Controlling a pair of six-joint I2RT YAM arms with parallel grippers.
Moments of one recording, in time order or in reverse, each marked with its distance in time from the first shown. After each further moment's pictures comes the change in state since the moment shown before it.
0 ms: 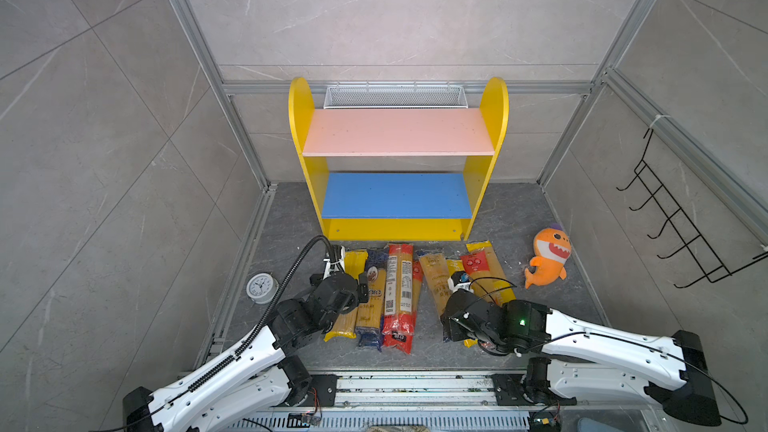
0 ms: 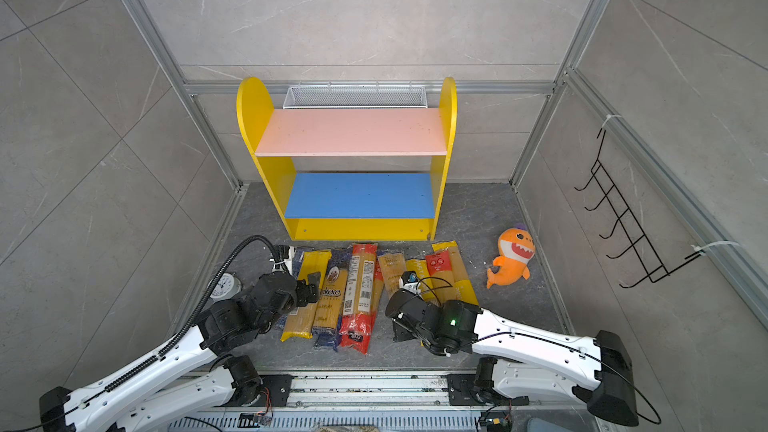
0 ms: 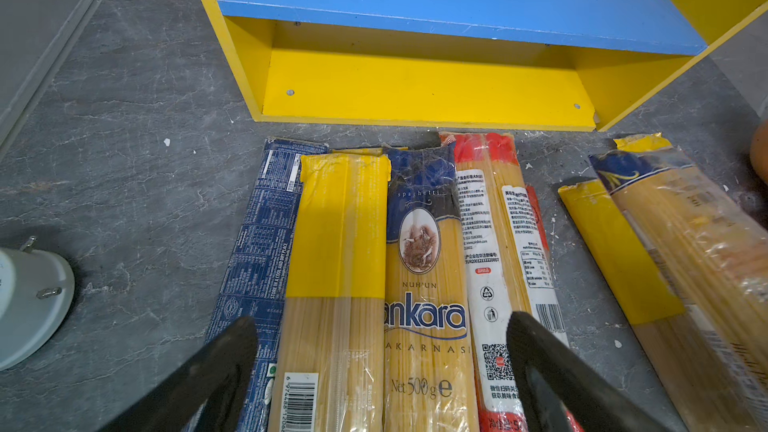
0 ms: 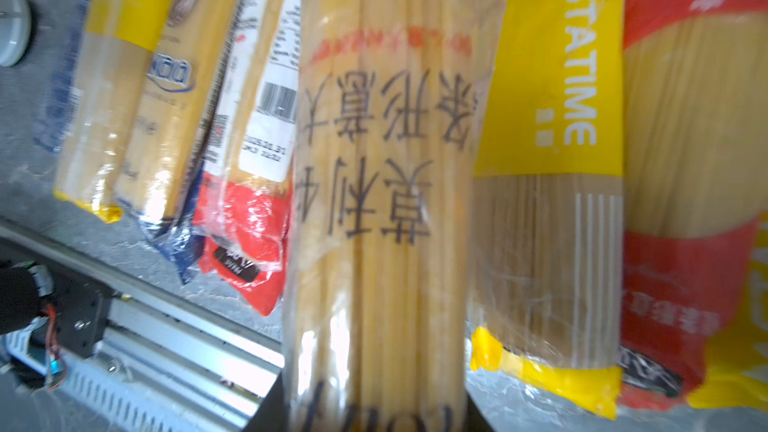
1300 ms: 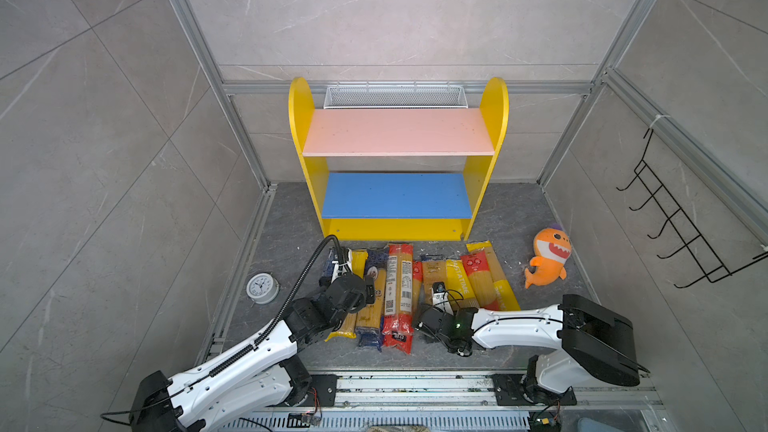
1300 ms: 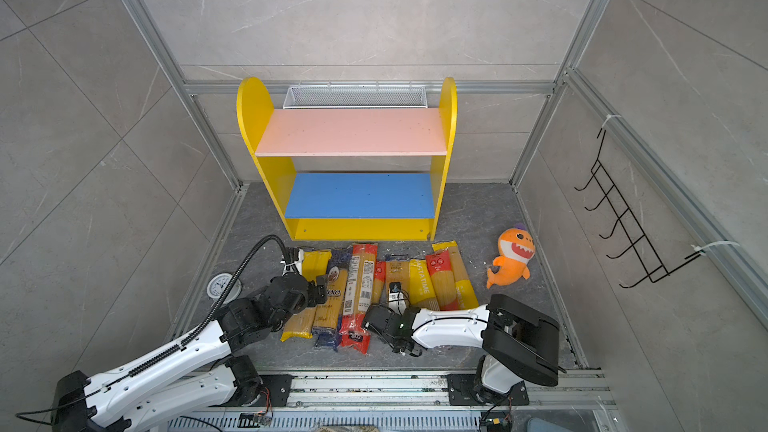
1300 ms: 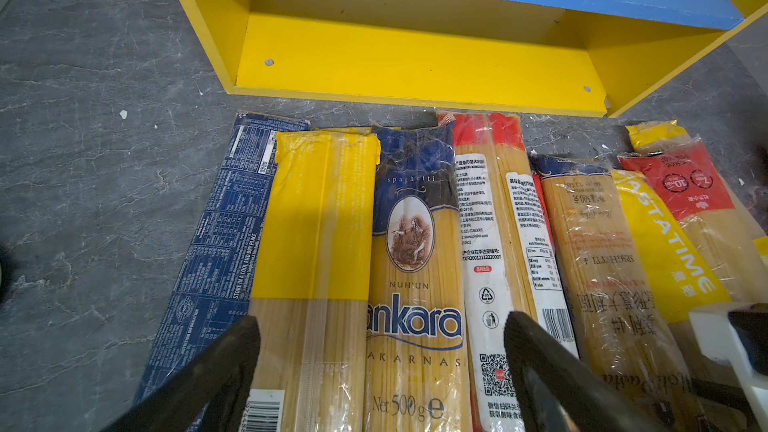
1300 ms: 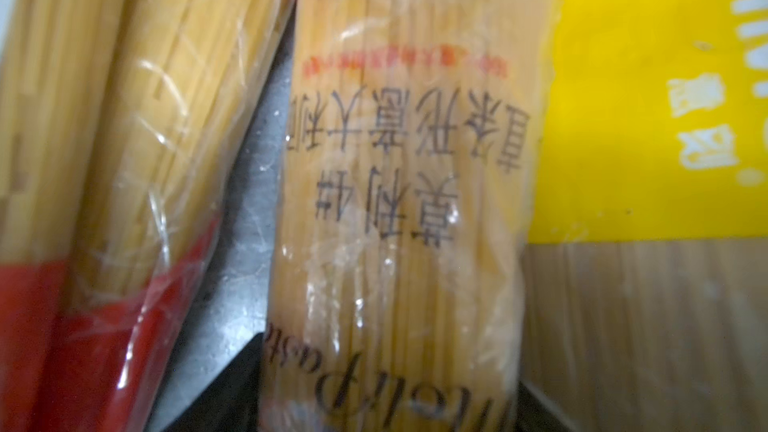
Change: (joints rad) left arm 0.000 0.079 -0.075 0.118 0.027 -0.042; right arm 0.004 0.516 -0.164 0.439 0.180 0.095
